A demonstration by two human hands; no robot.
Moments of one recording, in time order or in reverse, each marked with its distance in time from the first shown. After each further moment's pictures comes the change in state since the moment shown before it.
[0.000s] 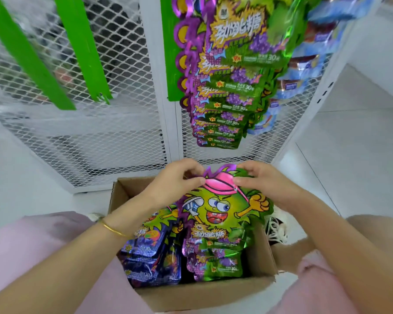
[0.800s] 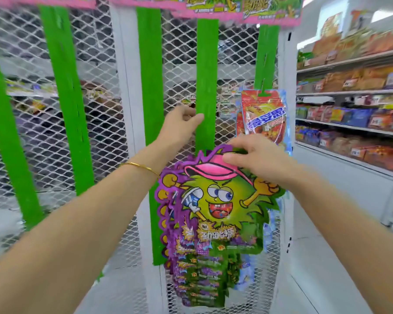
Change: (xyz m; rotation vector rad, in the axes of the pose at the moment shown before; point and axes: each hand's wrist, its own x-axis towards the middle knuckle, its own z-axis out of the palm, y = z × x) left_hand 0.175 0.325 -0.202 -0.094 0.611 0.380; right_hand -0.019 -0.330 -0.142 -0.732 0.444 -0.711
